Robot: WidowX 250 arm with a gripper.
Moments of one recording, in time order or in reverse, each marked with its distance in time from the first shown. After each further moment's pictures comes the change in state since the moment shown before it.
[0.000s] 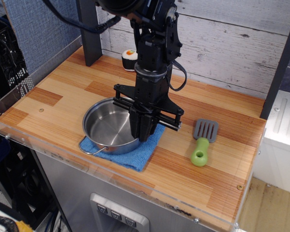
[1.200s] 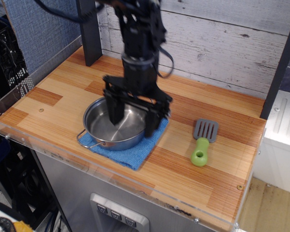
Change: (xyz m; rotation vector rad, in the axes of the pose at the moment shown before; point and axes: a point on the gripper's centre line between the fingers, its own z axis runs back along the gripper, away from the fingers) arm 0.004 0.014 0.007 0.000 -0.020 0.013
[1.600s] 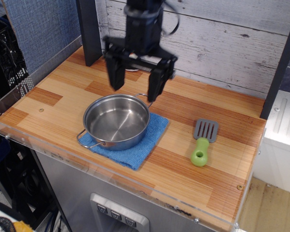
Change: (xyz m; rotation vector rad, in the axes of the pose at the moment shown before) arm 0.013 0.018 0.045 0.017 -0.024 0.064
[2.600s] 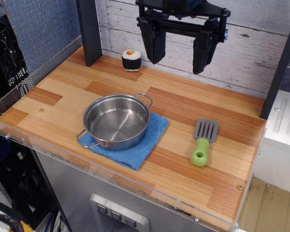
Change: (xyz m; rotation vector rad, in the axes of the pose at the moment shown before) arm -0.005 -0.061 0.074 -0.121 -0.101 -0.095
